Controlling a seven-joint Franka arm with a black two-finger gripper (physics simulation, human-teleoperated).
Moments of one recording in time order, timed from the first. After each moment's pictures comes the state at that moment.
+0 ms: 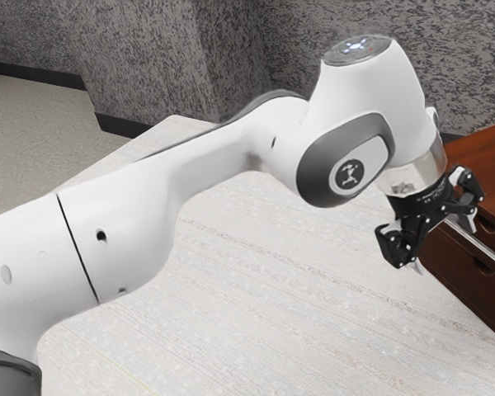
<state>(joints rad) -0.26 0.49 -0.17 -1.15 0.02 1.96 -1.52</state>
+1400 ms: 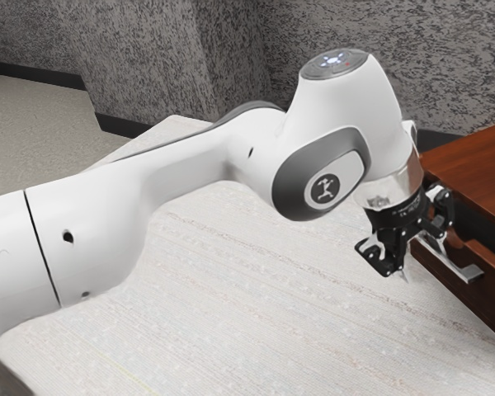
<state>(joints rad) -0.25 0.36 -0.15 -1.36 0.00 2.01 -1.51</state>
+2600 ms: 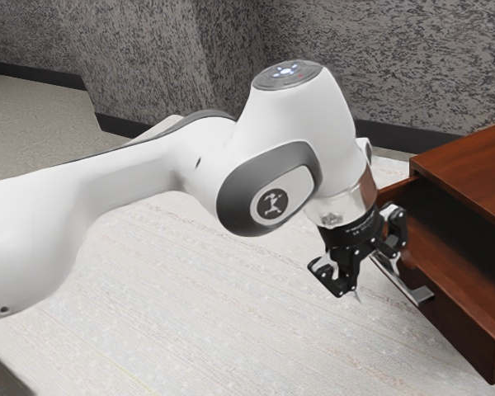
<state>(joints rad) -0.27 0.15 -0.11 -1.62 -0.02 2.00 -1.54</state>
